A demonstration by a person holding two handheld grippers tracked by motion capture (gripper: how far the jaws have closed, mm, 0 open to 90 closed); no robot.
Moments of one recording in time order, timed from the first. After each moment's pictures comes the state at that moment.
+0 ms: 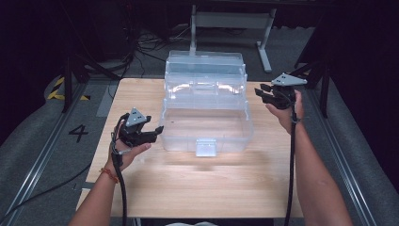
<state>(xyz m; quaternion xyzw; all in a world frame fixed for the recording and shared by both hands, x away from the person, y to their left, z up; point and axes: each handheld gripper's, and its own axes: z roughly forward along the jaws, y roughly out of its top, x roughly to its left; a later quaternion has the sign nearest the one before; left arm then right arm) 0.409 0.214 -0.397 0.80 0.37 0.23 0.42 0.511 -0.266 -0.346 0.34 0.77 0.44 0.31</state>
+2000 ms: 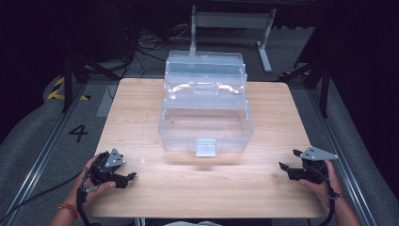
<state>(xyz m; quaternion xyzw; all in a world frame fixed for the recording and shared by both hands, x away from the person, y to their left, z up) 0.328 0.291 -0.470 0.88 0.34 0.16 0.28 0.338 -0.357 -0.464 0.39 0.81 0.36 0.24</state>
